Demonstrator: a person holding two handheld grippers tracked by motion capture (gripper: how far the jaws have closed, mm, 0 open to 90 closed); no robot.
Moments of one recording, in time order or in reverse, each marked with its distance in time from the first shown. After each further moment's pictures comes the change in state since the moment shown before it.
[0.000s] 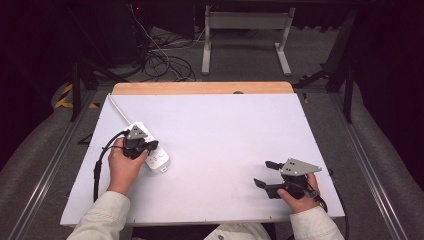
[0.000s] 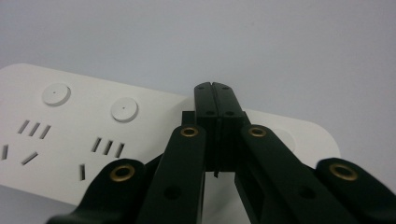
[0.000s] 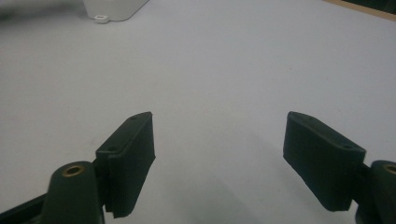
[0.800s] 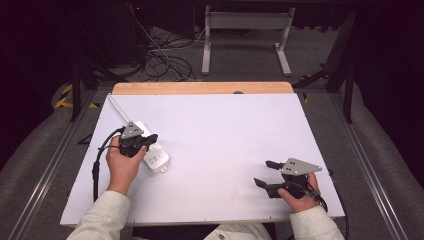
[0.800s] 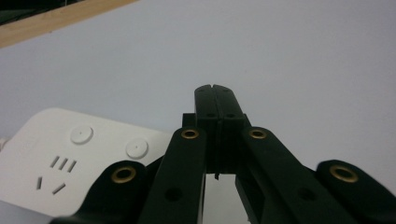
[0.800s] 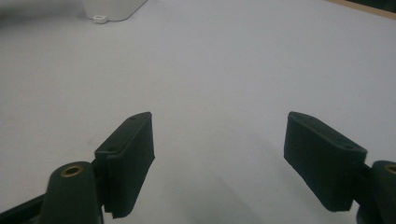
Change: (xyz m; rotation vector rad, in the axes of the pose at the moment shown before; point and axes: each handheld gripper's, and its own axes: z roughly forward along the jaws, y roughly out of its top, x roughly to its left) left arm 0.003 0.012 -0.021 -0.149 -0.032 -0.036; right arm -0.002 -0.001 0.001 -0.001 0.000 0.005
